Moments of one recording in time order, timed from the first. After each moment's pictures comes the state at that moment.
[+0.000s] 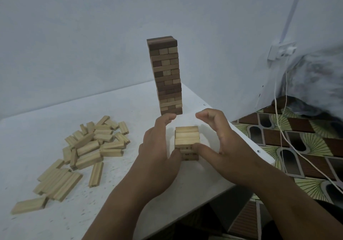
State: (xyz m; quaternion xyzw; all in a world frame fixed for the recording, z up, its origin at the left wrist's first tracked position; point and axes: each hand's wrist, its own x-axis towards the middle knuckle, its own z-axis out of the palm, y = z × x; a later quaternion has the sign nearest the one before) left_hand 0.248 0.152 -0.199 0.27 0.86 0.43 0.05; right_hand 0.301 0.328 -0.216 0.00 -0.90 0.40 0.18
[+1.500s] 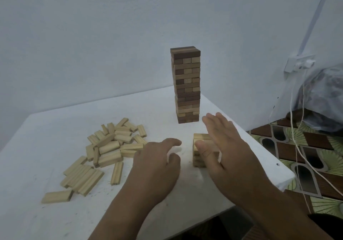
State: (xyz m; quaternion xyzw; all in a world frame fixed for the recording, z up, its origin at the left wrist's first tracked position) left_hand 0.245 0.120 -0.193 0.22 0.93 0.30 0.01; right_hand 0.300 0.281 -0.200 -0.02 -0.94 0.23 0.24
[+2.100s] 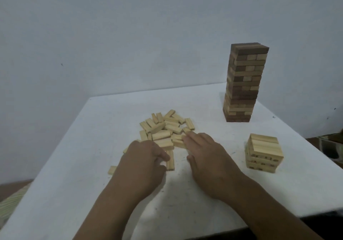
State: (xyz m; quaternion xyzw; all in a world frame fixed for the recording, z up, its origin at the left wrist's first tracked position) left_hand 0.230 -0.008 -0.202 0.12 0.97 0.21 -0.03; right_hand 0.238 0.171 -0.224 0.14 -0.98 0.15 0.09
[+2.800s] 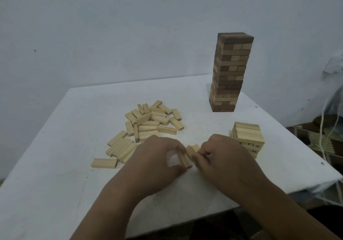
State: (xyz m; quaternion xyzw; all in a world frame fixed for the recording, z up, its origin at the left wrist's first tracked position) left_hand 0.232 0.021 -0.213 0.27 0.93 0.25 0.02; right_hand 0.275 0.207 -0.222 0.03 -0.98 0.15 0.13
